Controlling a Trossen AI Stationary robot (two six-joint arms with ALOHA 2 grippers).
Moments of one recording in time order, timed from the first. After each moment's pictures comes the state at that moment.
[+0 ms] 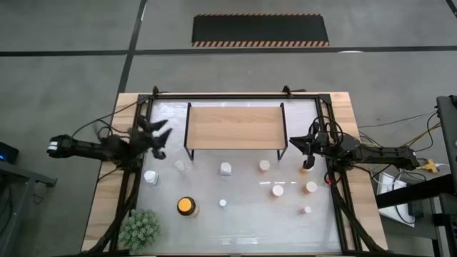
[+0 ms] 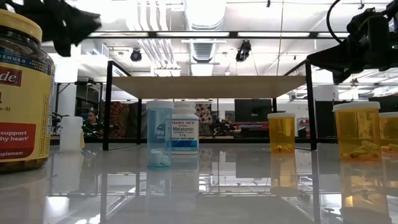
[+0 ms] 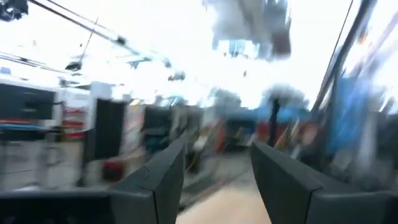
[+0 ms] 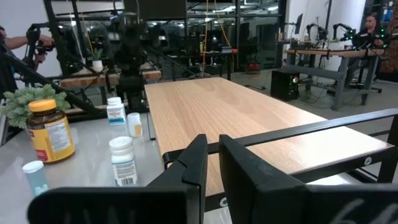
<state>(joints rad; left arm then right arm) -0.11 0.27 0.00 0.76 -0.56 0.18 -0.04 0.06 0.01 0.07 0.21 0.02</state>
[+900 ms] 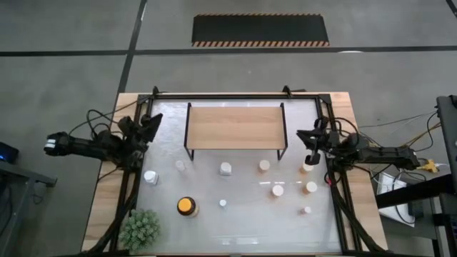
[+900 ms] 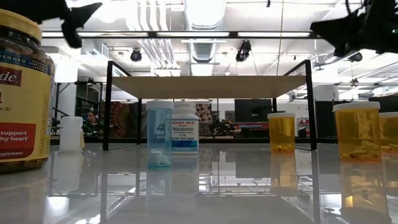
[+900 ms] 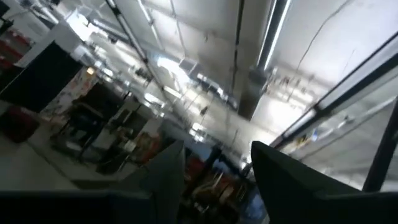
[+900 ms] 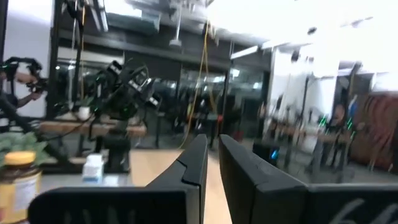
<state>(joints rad) -0.11 0.40 0.17 0.81 -0.53 -0.34 -0.04 0.07 0.01 0.39 0.22 -0.24</state>
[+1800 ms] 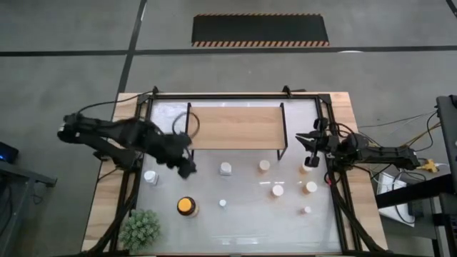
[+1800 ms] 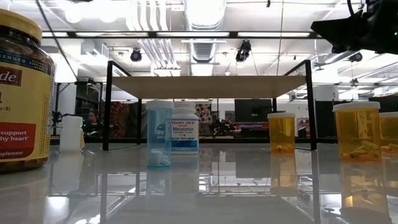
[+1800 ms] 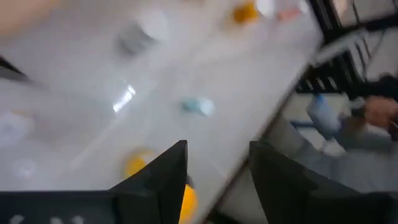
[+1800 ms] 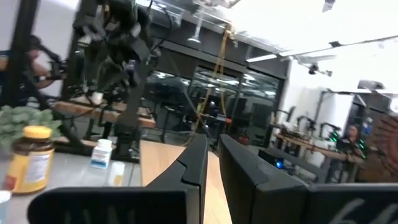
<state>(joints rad) -0.27 1.28 1.45 -1.07 0.04 -1.15 -0.04 0.07 0.01 0.35 0.12 -0.33</state>
